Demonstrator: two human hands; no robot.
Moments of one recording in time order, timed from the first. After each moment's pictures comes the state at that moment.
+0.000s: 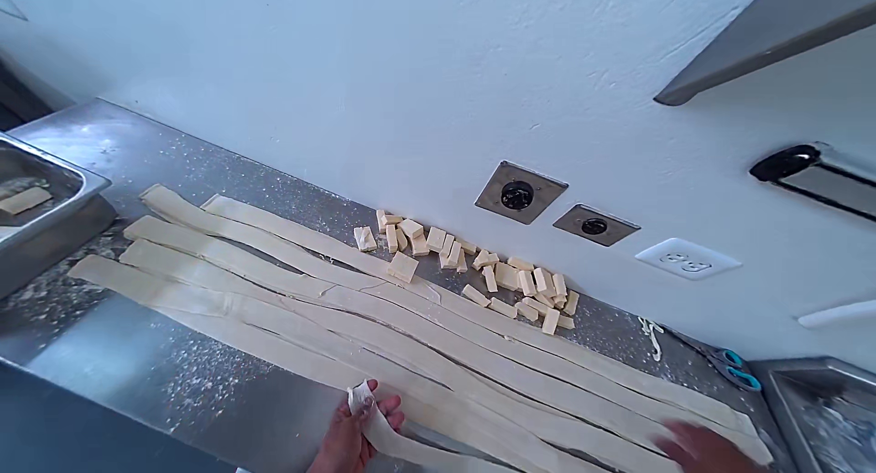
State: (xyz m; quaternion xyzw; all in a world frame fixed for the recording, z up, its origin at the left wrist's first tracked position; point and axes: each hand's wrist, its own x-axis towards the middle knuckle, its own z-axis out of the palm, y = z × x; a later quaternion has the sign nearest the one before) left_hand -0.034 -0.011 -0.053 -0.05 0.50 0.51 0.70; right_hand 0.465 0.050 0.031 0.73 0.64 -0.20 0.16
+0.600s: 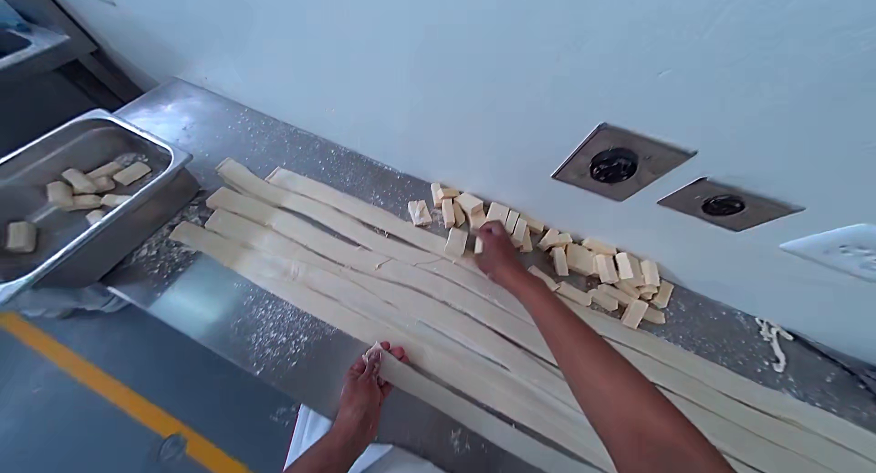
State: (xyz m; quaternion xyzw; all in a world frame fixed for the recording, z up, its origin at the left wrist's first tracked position) left_hand -0.085 -0.016 -0.070 -0.04 0.59 0.56 0.58; right_hand 0.087 0.246 -0.044 0.52 0.79 -0.29 -0.11
